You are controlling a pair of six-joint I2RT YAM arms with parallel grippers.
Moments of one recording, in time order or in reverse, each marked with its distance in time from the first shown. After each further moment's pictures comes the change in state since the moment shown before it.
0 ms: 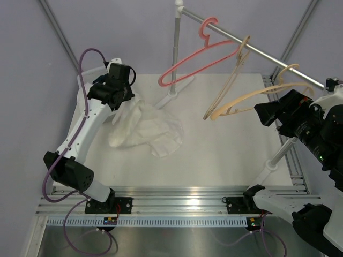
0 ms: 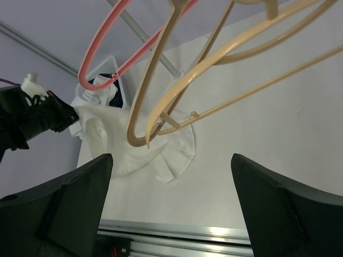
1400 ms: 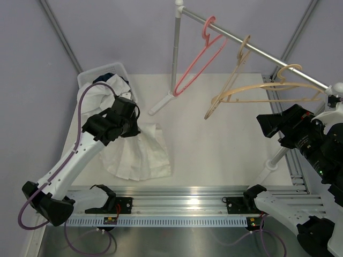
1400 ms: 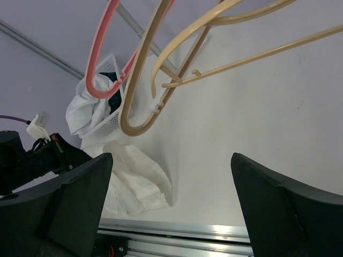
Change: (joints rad) left arm -0.237 -0.373 -0.320 -0.112 0.168 -0.114; right arm 0.000 -0.134 -0.196 0.082 0.002 0.006
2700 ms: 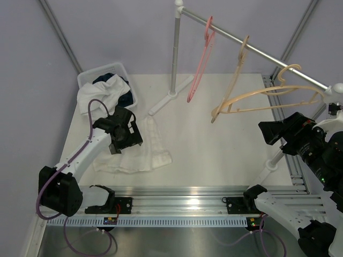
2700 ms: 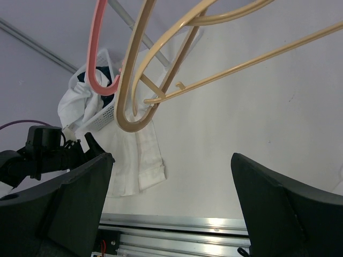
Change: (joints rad) left arm 0.224 0.099 -0.278 0.043 0.094 -0.127; right arm 0.000 -0.053 -0.047 -0.025 0.003 -0.013
